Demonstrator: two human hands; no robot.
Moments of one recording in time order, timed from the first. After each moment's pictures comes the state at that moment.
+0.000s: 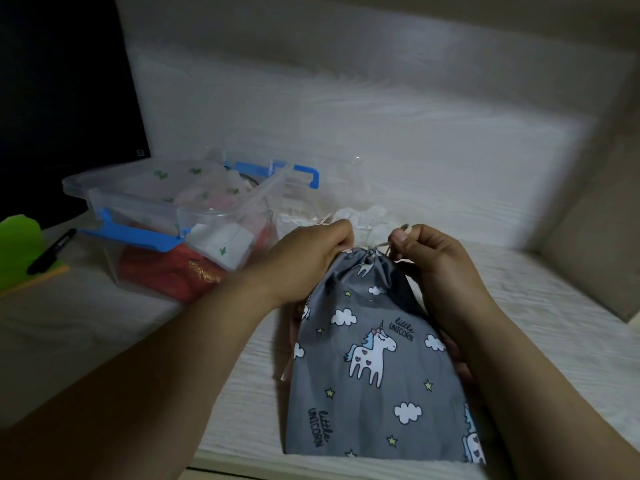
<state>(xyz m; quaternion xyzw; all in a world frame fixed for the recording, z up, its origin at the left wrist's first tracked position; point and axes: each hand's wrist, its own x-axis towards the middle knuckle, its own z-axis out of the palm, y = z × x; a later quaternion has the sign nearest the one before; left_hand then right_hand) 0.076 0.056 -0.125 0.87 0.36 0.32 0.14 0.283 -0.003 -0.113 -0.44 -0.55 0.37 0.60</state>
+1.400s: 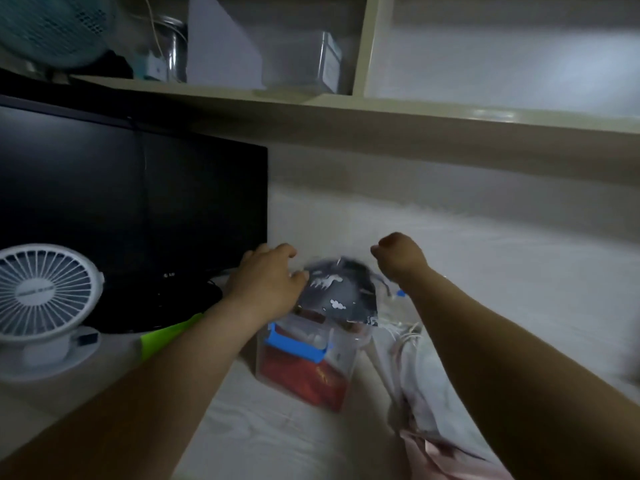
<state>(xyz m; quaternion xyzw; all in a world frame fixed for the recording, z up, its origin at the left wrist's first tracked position) -0.114 0.028 -0.013 0.67 0.66 0.36 0.03 0.110 0.140 0.023 -0.63 -0.65 0.14 0.40</state>
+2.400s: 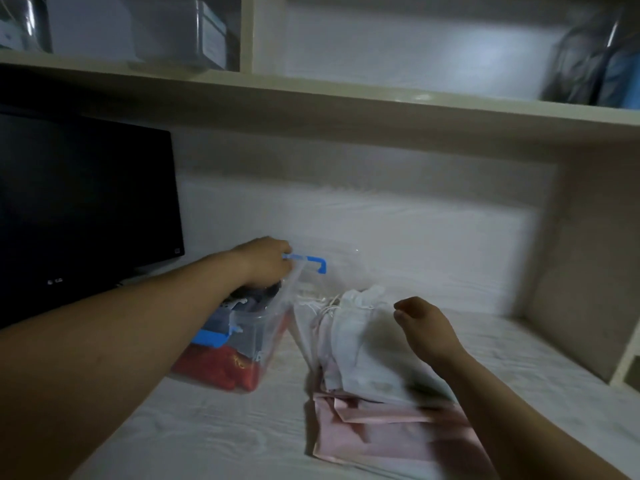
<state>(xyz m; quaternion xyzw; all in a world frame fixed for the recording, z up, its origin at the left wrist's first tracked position) -0.009 0.097 0.010 0.81 0.57 0.14 0.05 0.296 0.031 -0.096 -0.70 -0.58 0.10 0.40</state>
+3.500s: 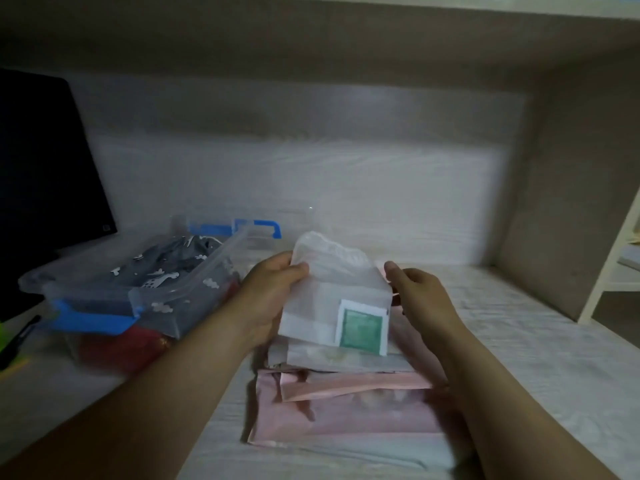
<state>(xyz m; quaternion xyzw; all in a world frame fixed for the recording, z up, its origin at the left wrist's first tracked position) 0.111 0.050 -0.095 0.55 0.37 0.48 0.58 0.339 0.012 -0.114 -0.66 -0.48 0.23 0.54</state>
